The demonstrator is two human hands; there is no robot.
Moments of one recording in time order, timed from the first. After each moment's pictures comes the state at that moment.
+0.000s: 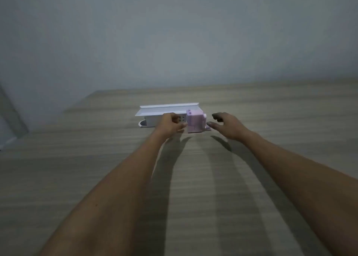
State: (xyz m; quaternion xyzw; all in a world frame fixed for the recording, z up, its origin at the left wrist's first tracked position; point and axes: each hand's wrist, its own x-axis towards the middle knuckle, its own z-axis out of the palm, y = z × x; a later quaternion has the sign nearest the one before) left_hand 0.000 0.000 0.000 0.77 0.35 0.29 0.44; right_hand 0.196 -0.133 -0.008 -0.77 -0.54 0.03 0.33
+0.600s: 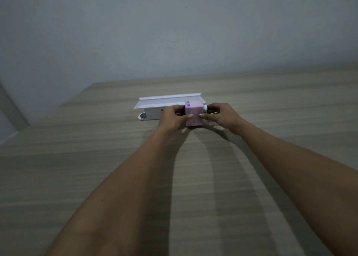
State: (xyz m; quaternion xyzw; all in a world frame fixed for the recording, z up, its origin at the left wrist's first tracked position) left_hand 0.013 0.004 -0.012 0.75 0.32 0.32 0.48; right_hand 0.186 -0.103 -0.018 -0.66 -0.49 0.21 0.53
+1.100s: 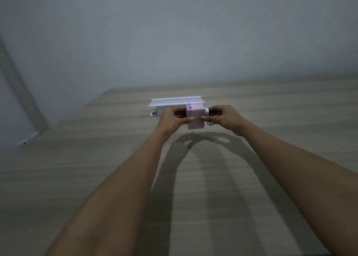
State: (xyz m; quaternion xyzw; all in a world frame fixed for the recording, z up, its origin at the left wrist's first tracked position) left_hand -0.081 -0.096 0.019 0.74 0.25 0.35 0.51; right_hand 0.102 -0.219 0.023 -0.62 -0.52 0.23 0.54
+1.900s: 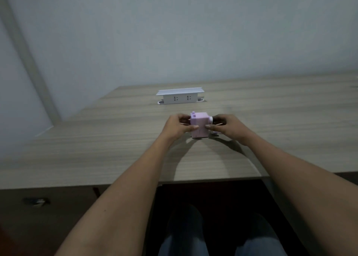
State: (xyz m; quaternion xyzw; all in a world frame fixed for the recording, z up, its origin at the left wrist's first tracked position) left_hand -0.163 -0.215 -0.024 0.76 0.28 0.32 0.50; right_hand 0.025 -0.339 -0.031 -0.63 -0.54 0.20 0.52
